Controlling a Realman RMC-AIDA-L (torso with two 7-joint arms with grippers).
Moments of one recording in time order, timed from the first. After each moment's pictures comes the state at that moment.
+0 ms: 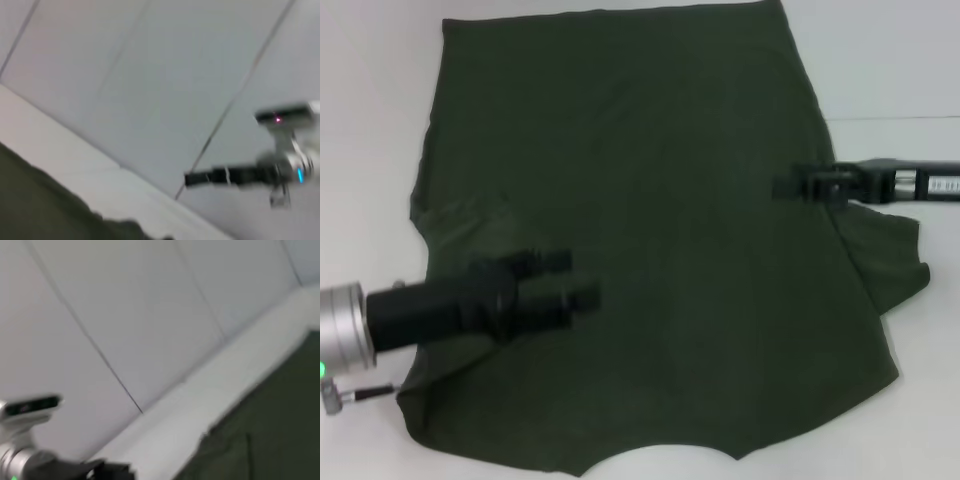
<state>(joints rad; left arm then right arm) -0.56 -2.09 0.46 0.53 2.05 1.72 -1.46 0.66 1.91 -0.72 -0.58 -1.89 -1.58 1.89</state>
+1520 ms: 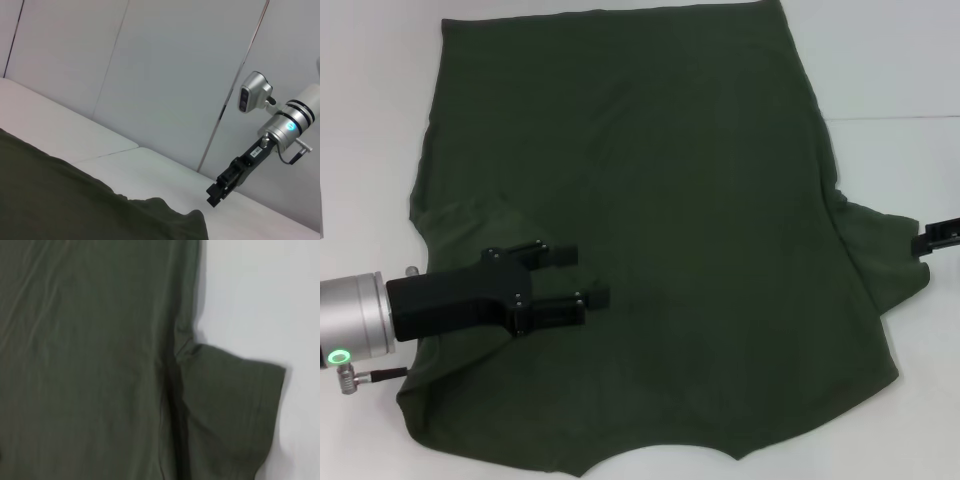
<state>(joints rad) -0.58 -2.11 0.50 0.55 2.07 1.62 -1.37 0.75 1.77 -0.61 -0.52 -2.58 -1.39 2.57</state>
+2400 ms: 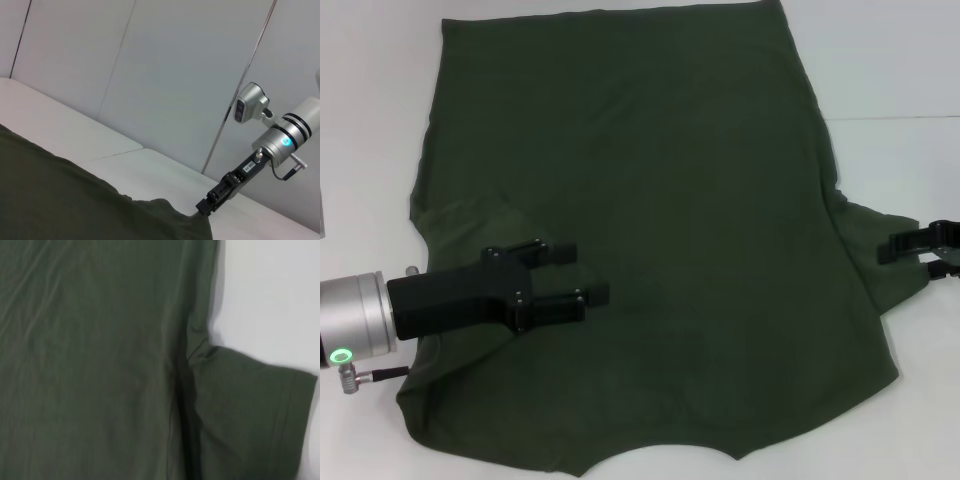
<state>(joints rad) -0.58 -2.11 0.50 0.54 2.06 1.60 -1.37 0.78 1.82 -0.61 -0.45 -2.58 -1.25 2.51</state>
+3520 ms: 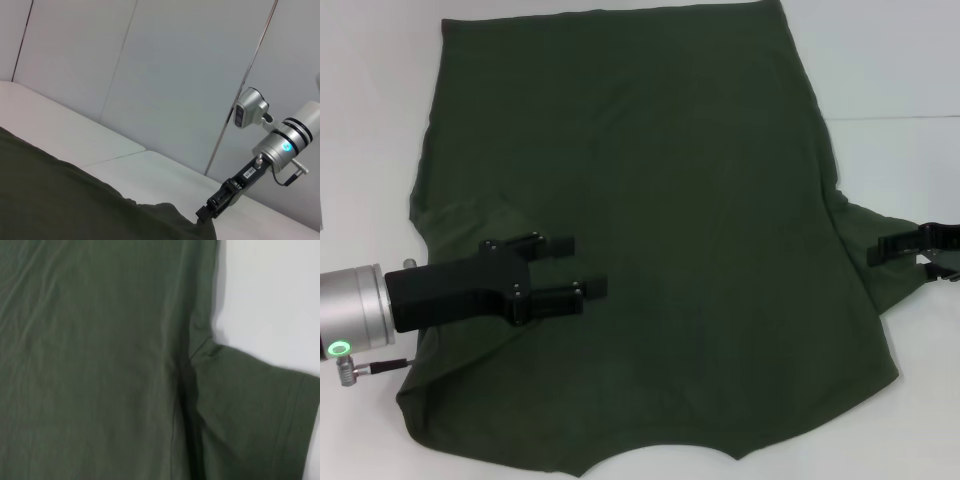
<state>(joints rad) -0.59 -2.10 0.49 0.54 2.06 1.60 -1.37 0.78 1.83 -0.61 -0.43 -2.59 -1.22 2.53</state>
